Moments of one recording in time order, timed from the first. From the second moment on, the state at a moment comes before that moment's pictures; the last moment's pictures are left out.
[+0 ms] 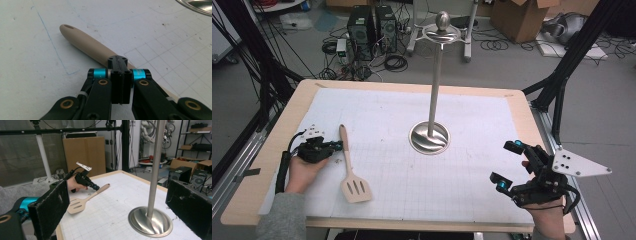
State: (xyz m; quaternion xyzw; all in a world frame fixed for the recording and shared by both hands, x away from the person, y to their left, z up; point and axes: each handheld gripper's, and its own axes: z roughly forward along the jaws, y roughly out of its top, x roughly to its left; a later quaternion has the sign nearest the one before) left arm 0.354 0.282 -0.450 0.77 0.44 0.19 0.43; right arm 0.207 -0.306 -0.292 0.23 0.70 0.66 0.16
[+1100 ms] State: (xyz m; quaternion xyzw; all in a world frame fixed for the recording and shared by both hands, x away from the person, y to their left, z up) left arm 0.360 0.241 -0.450 0.80 0.39 0.16 0.43; right arm 0.206 -0.308 -0.293 0.23 0.70 0.66 0.16
